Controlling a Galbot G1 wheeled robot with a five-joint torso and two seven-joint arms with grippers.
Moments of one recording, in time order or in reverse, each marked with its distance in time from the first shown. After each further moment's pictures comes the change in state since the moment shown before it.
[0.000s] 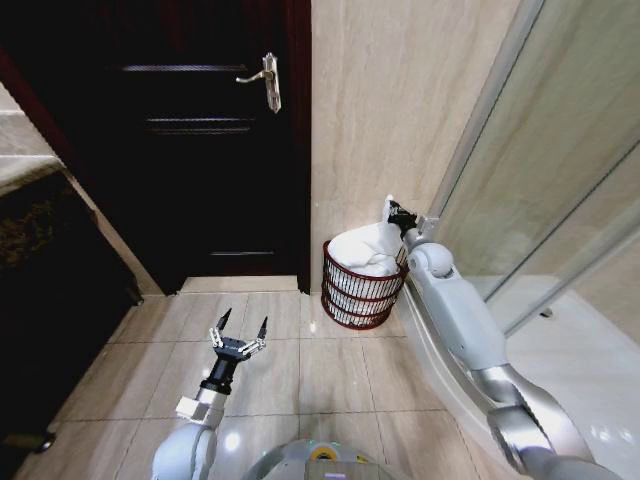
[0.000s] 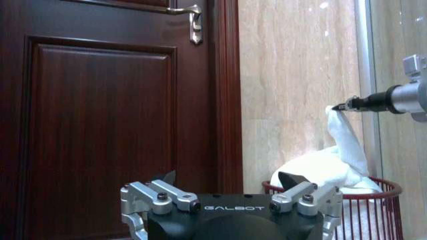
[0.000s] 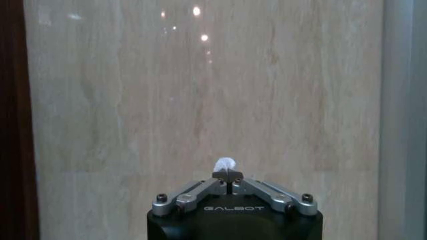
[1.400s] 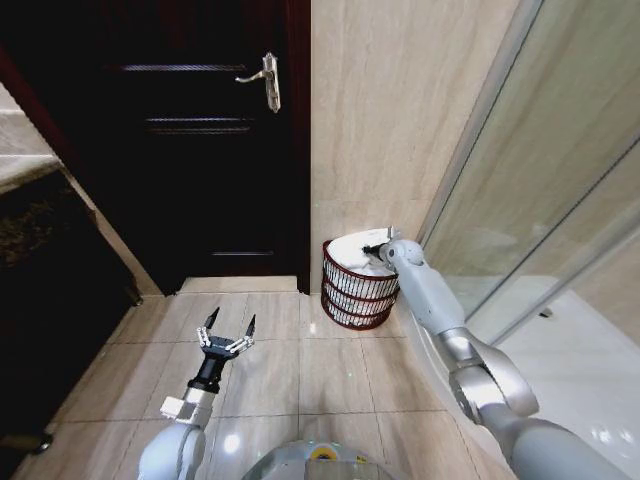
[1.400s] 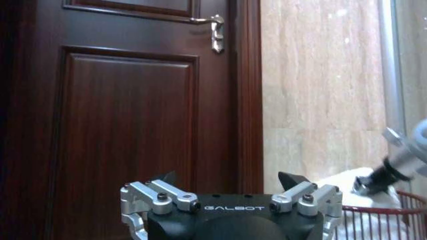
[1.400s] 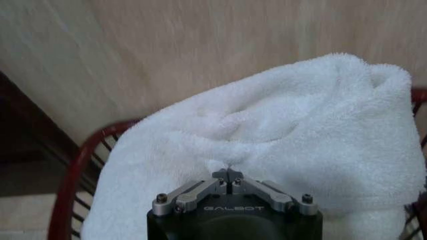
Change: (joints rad) left arm -0.009 0.042 -0.052 0.012 -0.093 -0.009 -0.032; right arm 0.188 0.172 -0.062 -0.493 0.120 -0.487 -0.085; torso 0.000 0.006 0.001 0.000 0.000
